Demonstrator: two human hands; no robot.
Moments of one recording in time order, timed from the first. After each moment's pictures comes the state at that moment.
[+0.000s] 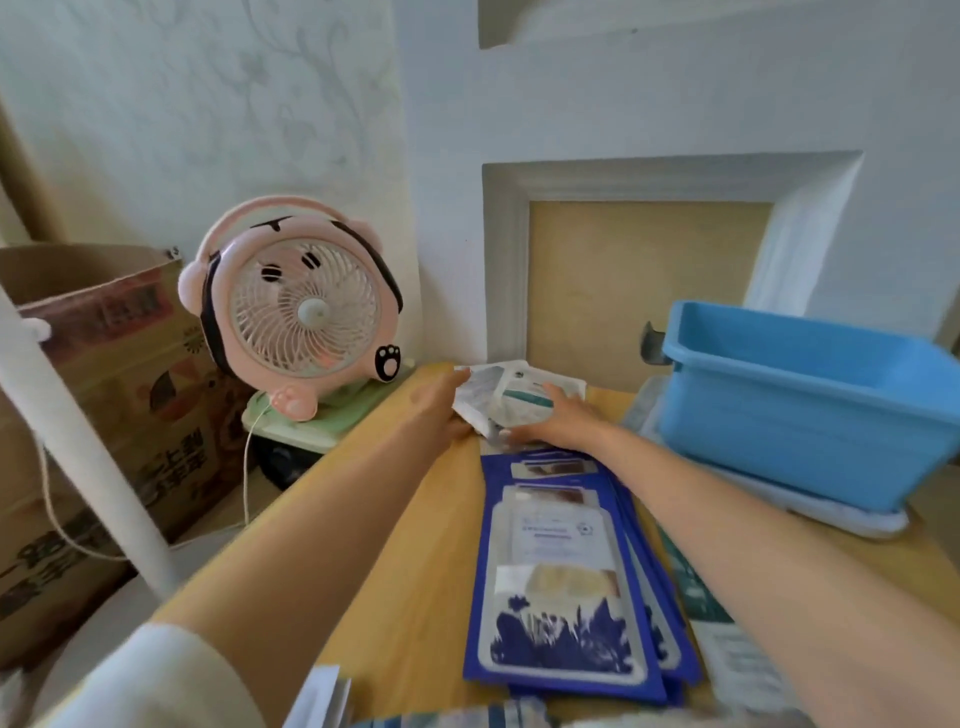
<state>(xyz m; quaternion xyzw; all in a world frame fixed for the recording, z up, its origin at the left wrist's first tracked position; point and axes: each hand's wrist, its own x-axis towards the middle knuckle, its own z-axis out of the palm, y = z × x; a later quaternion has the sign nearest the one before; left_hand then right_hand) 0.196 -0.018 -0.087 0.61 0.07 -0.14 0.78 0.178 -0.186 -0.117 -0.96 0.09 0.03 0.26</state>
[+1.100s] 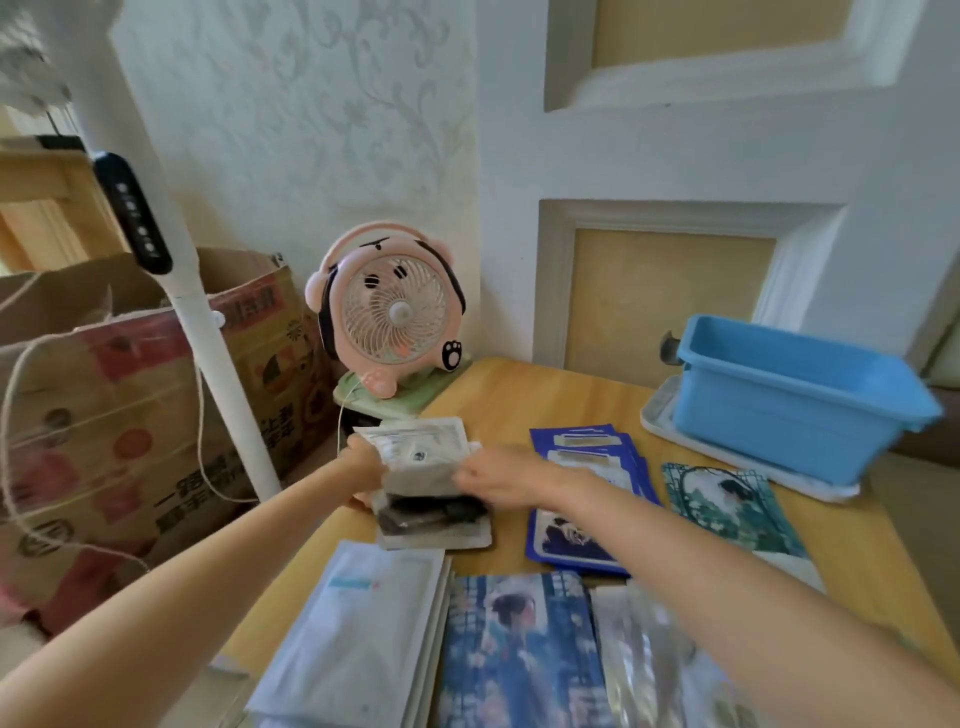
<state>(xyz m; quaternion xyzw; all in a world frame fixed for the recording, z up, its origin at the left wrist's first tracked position) 0.052 0.137 -0.068 0.89 0.18 -0.12 0.39 0.016 -0.040 -0.057 -0.96 -0.25 0.08 0.11</state>
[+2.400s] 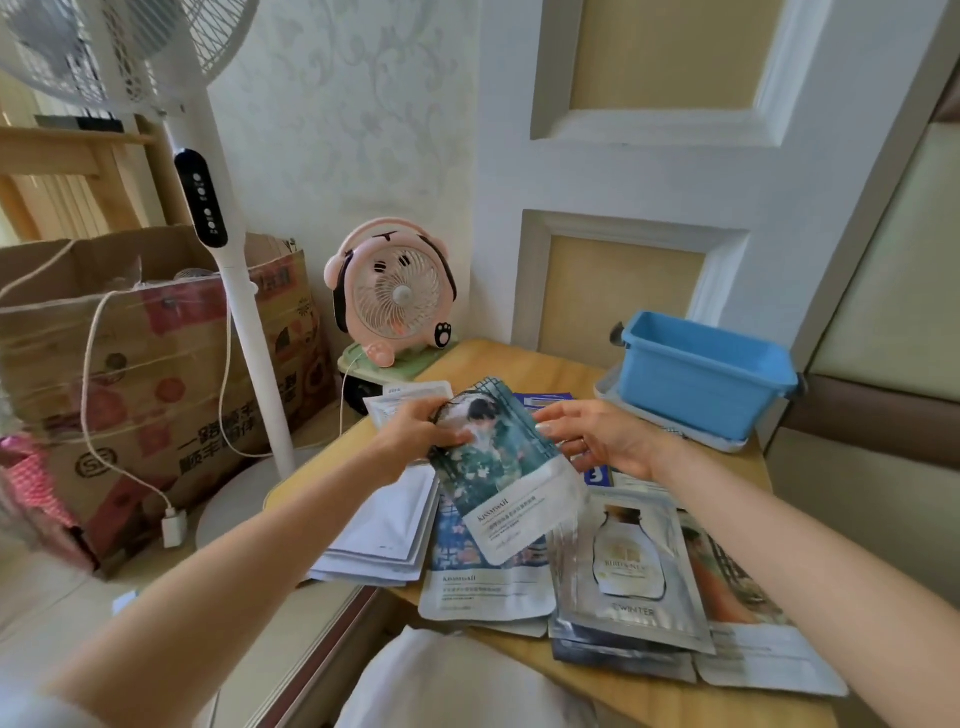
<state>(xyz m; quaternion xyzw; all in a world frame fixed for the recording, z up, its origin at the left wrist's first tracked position) -0.083 0.107 -0.036 0.77 -0.14 -0.10 0.61 -0.112 -0.136 -0.014 -0.78 -0.04 0.16 0.60</state>
